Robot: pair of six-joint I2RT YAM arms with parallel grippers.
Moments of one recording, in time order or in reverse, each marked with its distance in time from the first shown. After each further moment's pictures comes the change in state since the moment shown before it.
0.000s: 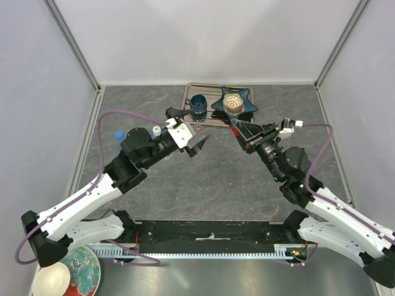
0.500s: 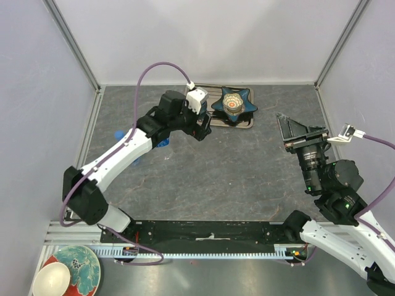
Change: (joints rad) left arm 0.233 0.462 0.388 -0.503 0.053 -0.398; right arm -0.002 -0.269 0.248 -0.426 0.327 -0.463
